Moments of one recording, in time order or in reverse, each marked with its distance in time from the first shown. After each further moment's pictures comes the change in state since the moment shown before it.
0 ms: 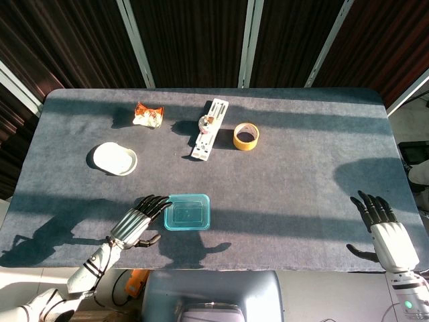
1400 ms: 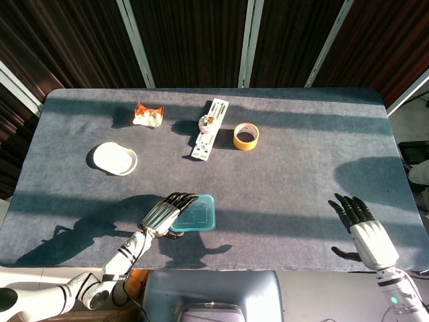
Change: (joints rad) left arm -0.169 -0.149 -0.042 0.043 -0.211 -0.162 0.113; right arm 0.081 -0.041 -0.019 0.023 -0.093 -0.084 -0.012
